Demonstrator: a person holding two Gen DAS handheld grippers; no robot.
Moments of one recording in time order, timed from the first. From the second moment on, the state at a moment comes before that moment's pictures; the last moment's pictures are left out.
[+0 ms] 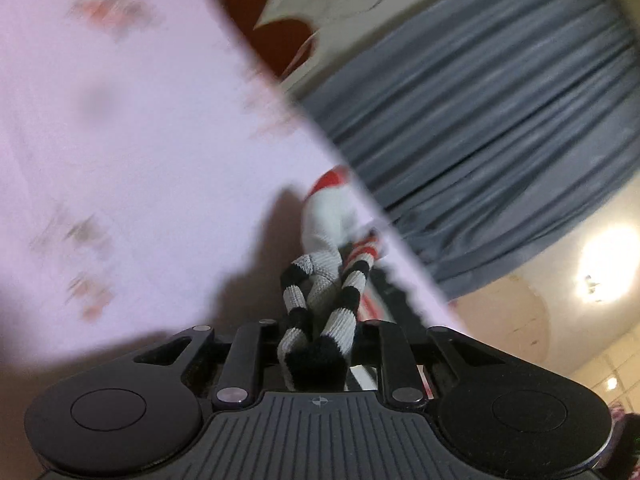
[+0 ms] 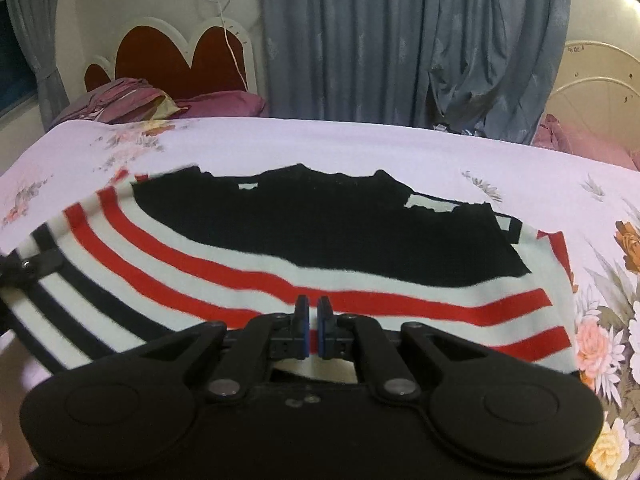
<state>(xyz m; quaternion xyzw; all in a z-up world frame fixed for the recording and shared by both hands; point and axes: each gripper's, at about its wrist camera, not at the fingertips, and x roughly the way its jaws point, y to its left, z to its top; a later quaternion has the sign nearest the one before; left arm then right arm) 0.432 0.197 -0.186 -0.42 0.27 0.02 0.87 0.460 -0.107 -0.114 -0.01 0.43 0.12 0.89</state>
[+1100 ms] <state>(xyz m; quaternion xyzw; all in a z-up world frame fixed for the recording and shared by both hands) 0.500 -0.063 -0.126 -0.17 0.44 -0.18 0.86 0.408 -0.292 -0.083 0.24 0.37 -0.02 0.89</state>
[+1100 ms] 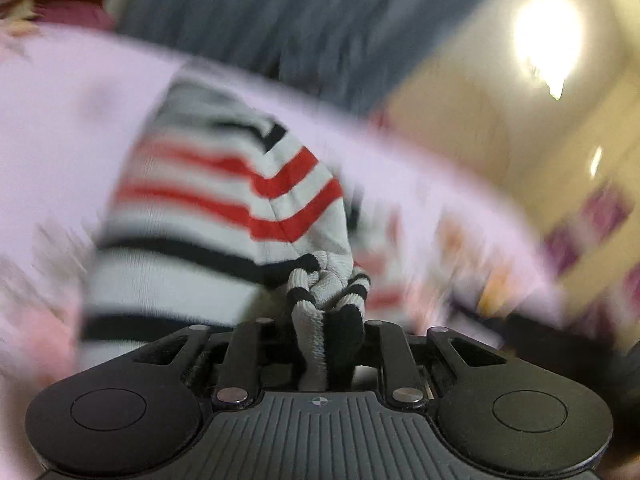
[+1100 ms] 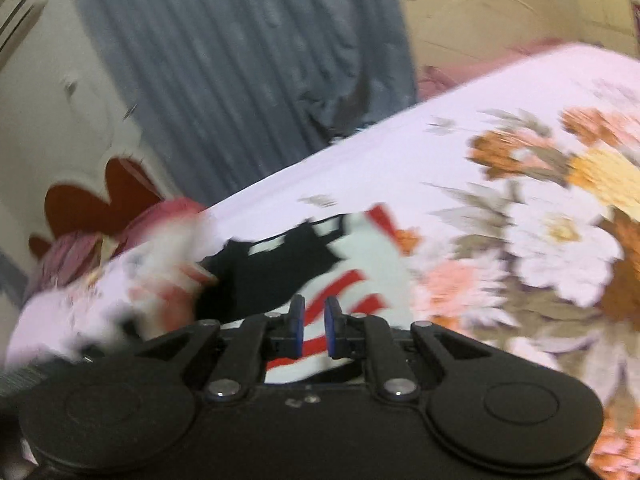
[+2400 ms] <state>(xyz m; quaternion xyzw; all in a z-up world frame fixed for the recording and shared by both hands) 0.536 -0.064 -0.091 -0.04 0.40 -0.19 0.89 0.448 -0.316 -0.138 0.16 0.42 0.06 0.89</state>
